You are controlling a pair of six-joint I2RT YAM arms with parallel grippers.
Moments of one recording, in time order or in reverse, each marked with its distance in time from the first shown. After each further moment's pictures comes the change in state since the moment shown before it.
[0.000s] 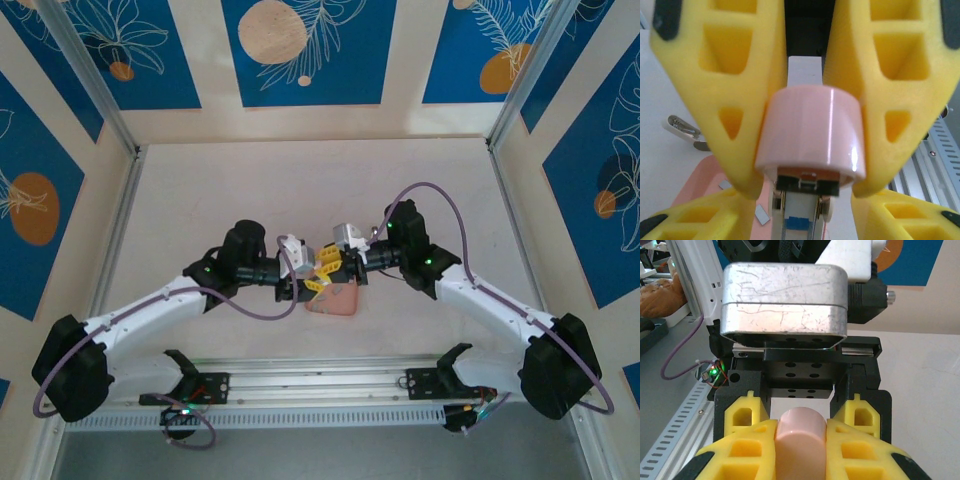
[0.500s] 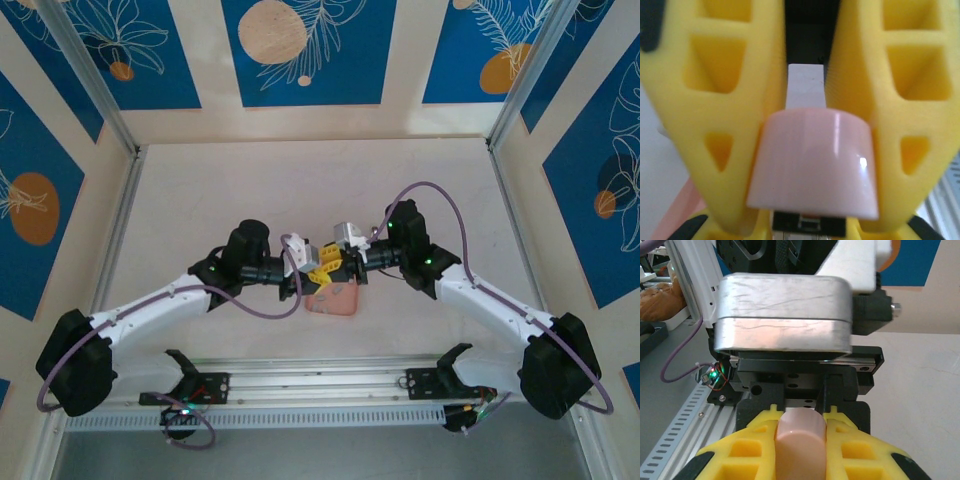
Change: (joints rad) left arm -0.016 0.032 0.006 0.044 -0.010 -0.038; right arm -0.006 0.001 -0.008 0.027 -0.004 0.029
